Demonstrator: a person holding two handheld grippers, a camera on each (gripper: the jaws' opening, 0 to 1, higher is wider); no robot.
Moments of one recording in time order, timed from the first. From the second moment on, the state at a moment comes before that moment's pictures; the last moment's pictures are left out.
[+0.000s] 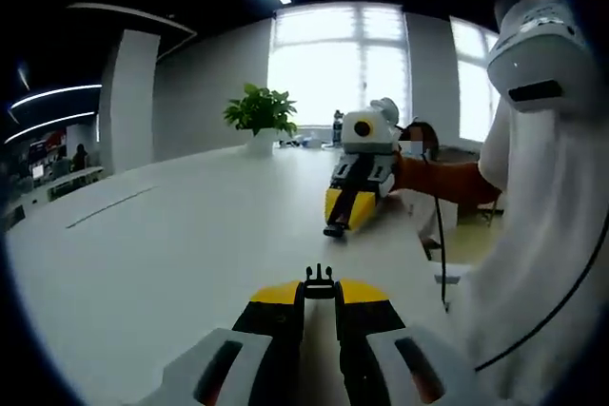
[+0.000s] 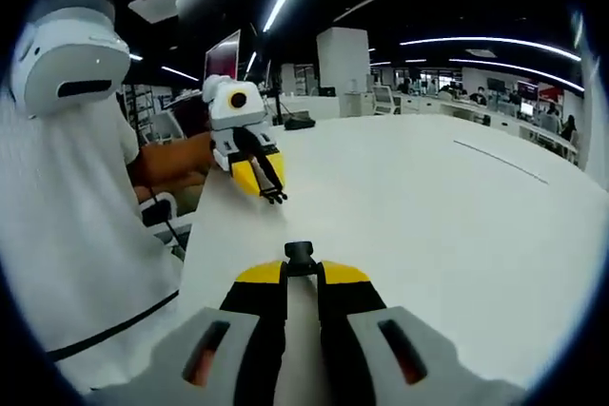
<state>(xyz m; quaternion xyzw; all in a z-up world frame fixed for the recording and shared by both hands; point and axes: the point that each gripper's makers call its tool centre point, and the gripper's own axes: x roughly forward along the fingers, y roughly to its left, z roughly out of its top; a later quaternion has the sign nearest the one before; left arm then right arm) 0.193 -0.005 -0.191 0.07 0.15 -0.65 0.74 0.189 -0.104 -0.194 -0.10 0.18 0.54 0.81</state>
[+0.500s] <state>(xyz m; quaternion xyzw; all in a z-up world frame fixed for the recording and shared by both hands) 0.184 -0.010 -0.201 0.10 0.16 -0.67 0.71 0.177 -0.098 -0.199 -0.12 0.18 0.58 0.79</state>
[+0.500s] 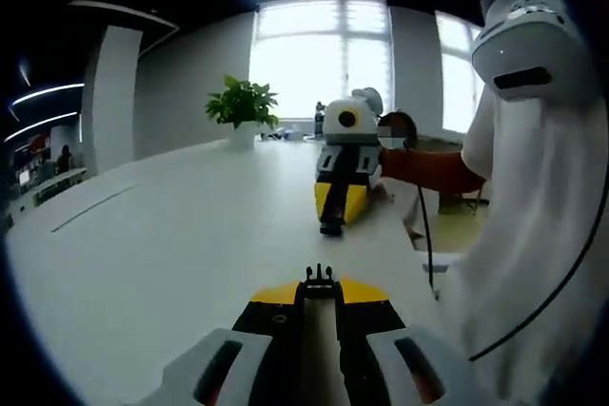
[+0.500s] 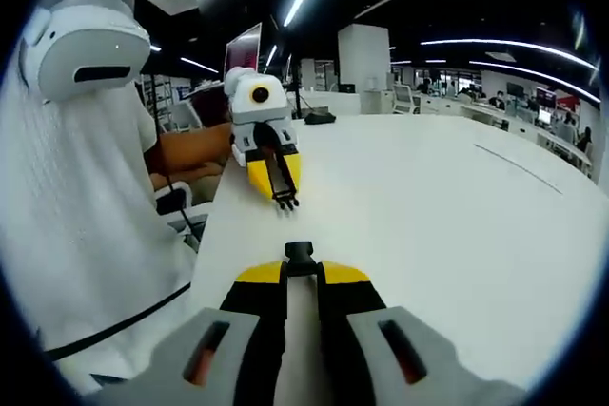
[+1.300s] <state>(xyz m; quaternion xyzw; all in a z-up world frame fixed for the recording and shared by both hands) 0.186 -0.014 -0.208 0.12 0.16 -0.70 0.68 0.177 -0.092 -0.202 -0.13 0.18 0.60 0.77</state>
